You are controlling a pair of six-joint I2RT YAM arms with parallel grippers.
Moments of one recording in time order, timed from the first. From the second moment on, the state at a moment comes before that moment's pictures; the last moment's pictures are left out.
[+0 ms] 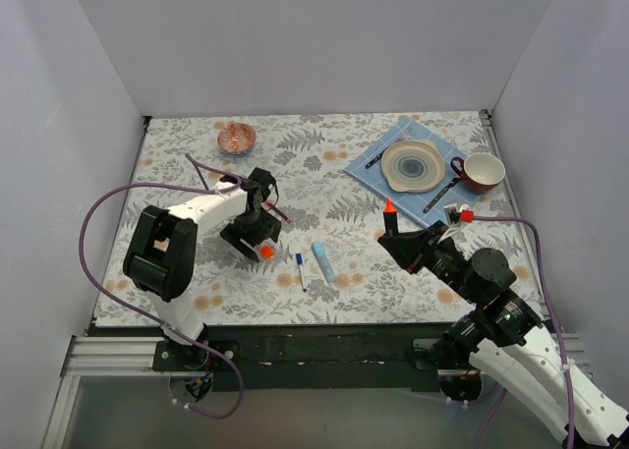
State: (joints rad) left arm -0.44 1.75 1.16 -0.94 -0.09 -1.34; right arm 0.69 0.34 0.46 -0.09 -0.12 0.55
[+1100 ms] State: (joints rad) left arm -0.54 1.75 1.13 -0.90 -0.27 -1.35; right arm 0.69 0.53 0.37 -0.01 -0.23 0.58
